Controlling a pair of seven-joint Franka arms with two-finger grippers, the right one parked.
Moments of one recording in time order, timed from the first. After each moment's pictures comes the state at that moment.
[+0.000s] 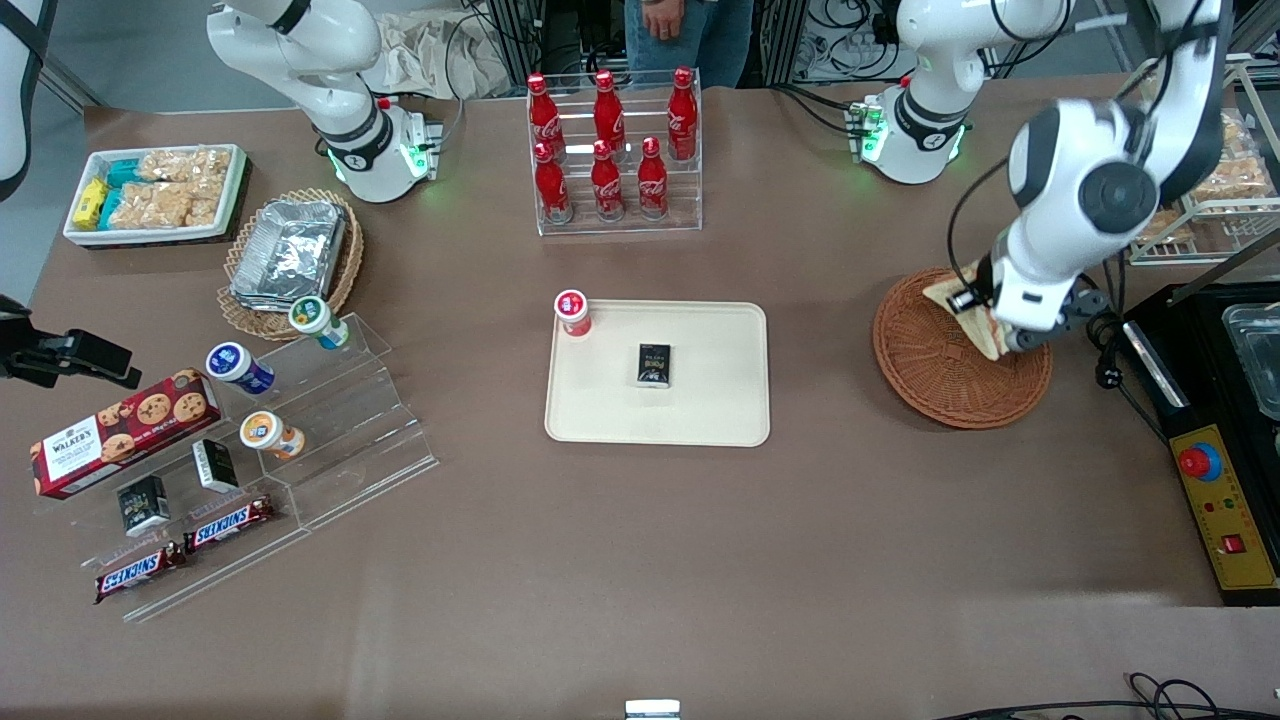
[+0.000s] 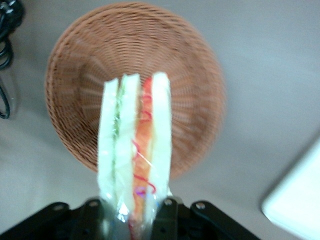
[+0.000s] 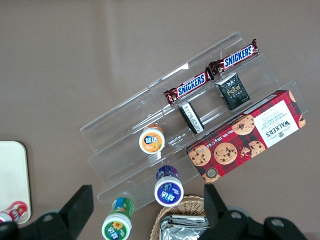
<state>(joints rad) 0.08 -0.19 -0.27 -2.27 -0.05 1.91 -0.57</state>
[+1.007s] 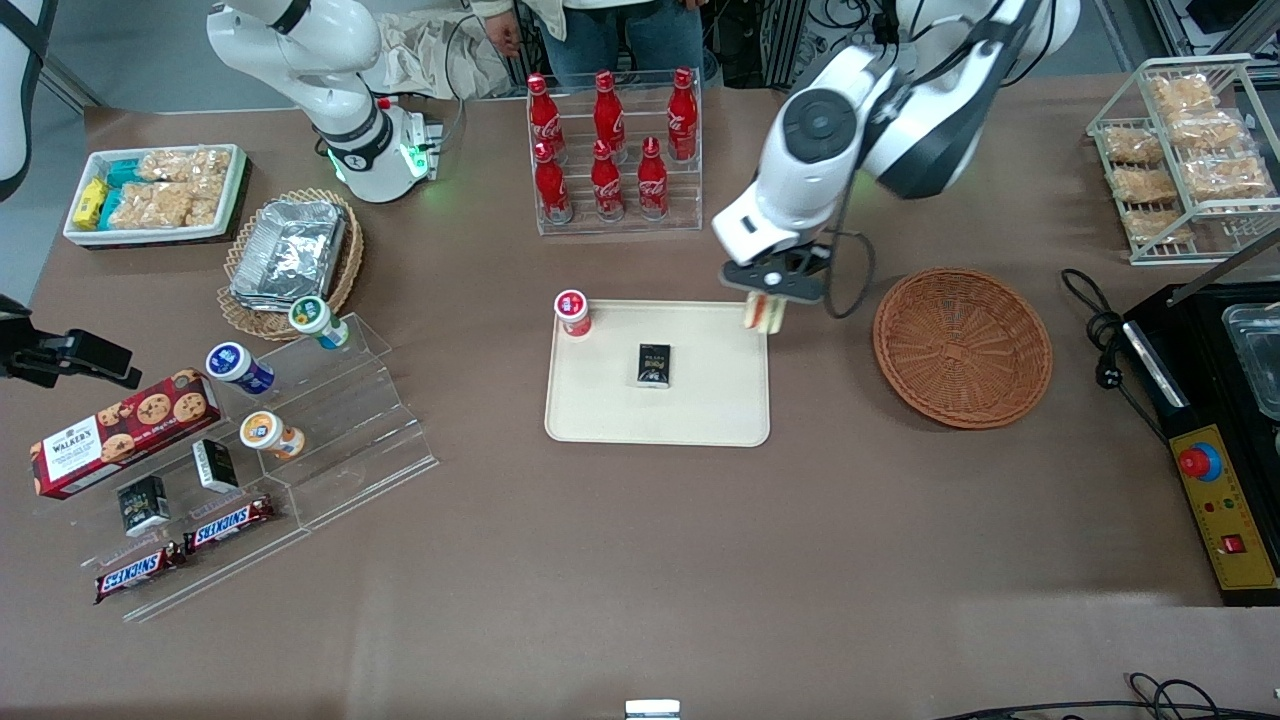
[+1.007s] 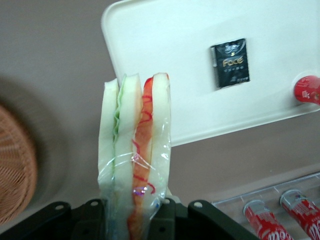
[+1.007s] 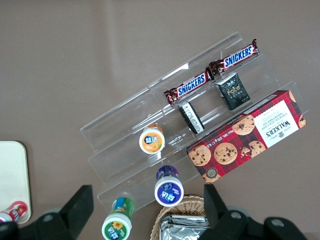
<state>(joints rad) -0.41 0.07 -0.31 -2.08 -0.06 2.06 -0.39</state>
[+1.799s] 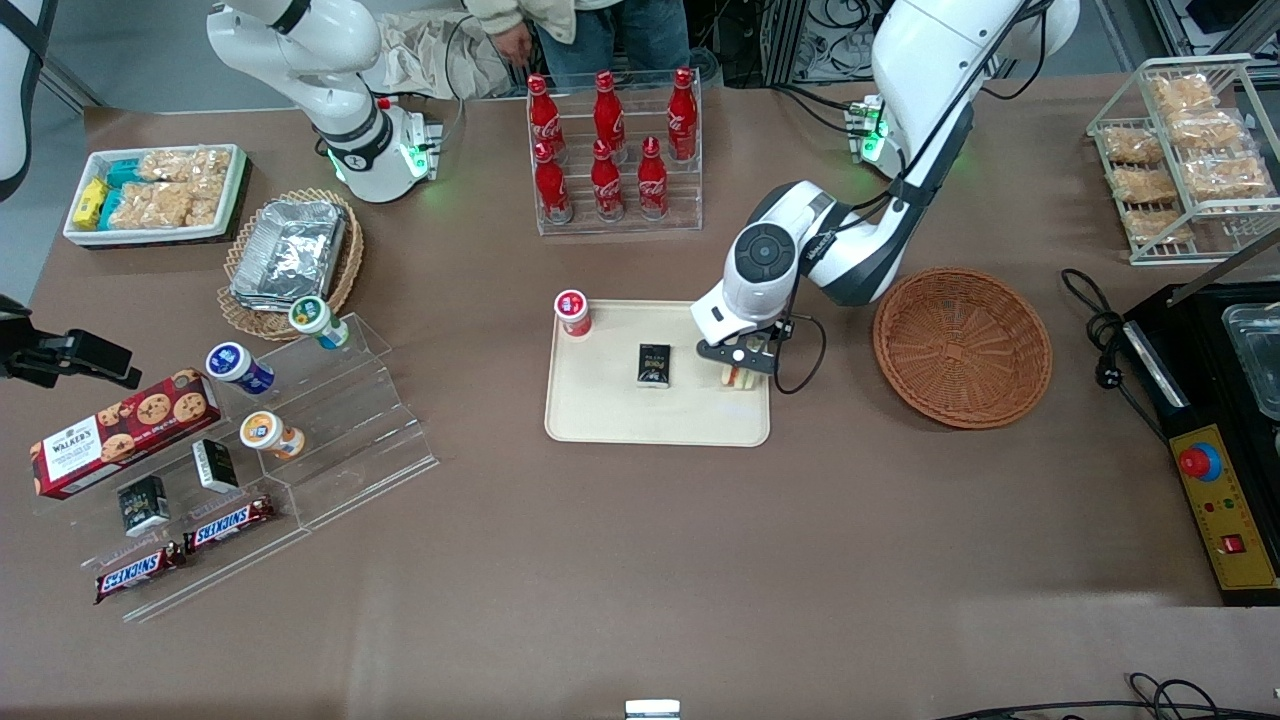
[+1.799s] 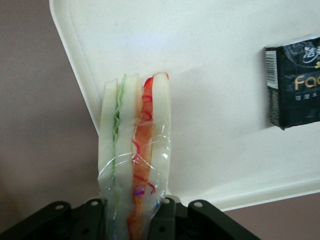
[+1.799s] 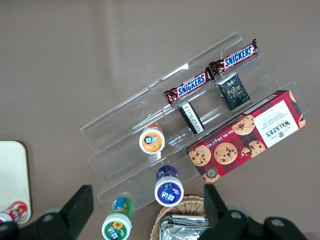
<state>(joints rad) -0.41 0.40 -0.29 -2.09 0.09 2.32 -0.46</state>
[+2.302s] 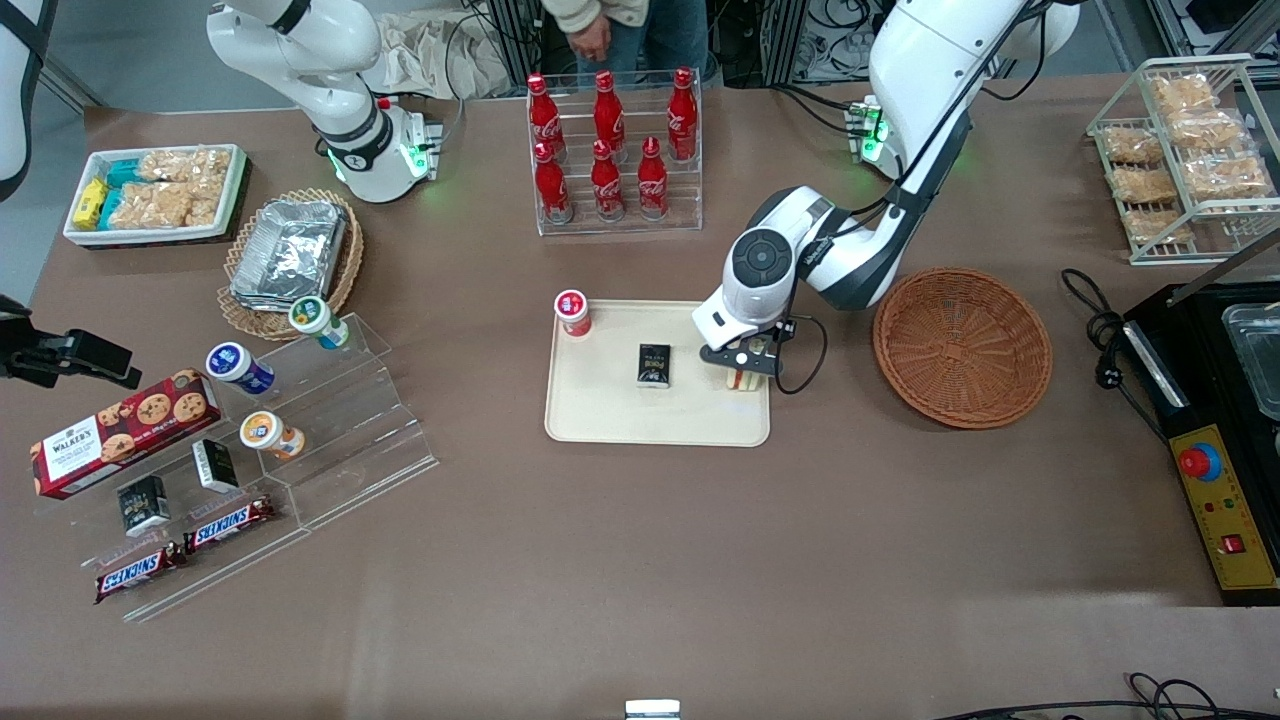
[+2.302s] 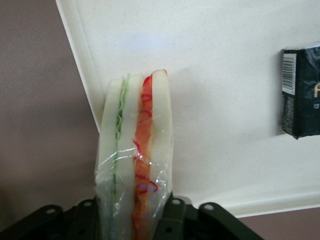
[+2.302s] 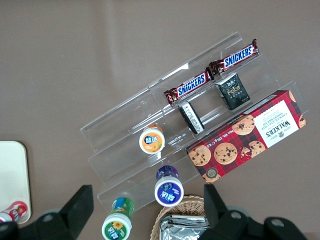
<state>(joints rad) -0.41 0.42 -0.29 -2.08 0.10 2.33 -0.52</state>
